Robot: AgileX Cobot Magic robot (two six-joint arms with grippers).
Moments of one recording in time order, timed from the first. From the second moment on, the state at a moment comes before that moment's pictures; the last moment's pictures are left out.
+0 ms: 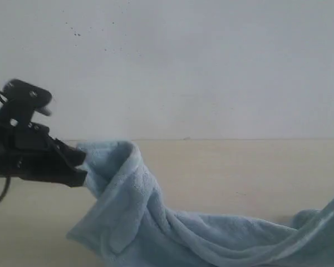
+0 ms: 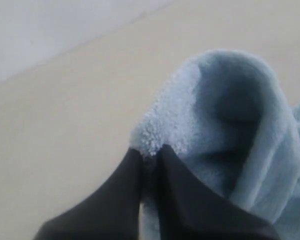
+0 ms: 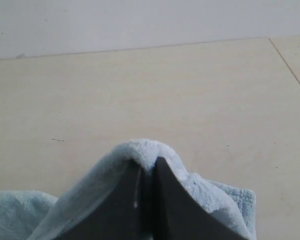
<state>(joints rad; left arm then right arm) -0.36 1.38 -0.79 -1.11 0.15 1.28 -0.06 0.90 -0.64 0.08 0.34 -0.03</state>
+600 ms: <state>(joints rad) -0.26 0.91 -0.79 -0.53 0.35 0.81 0.01 0.82 -0.81 -0.08 0.44 0.06</state>
